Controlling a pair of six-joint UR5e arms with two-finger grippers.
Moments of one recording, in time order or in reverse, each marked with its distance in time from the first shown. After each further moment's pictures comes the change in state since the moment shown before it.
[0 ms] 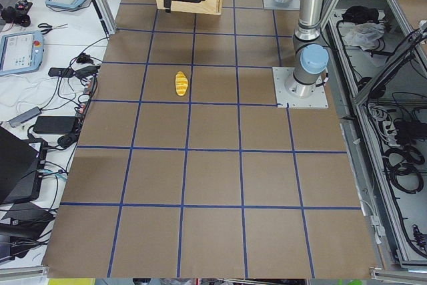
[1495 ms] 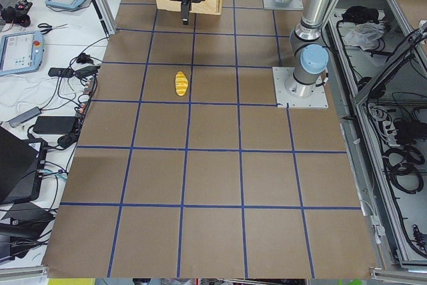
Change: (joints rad) left arm 0.027 0.139 -0.156 -0.060 0.101 0.026; right arm 0.000 0.000 0.000 0.000 -0.001 0.000
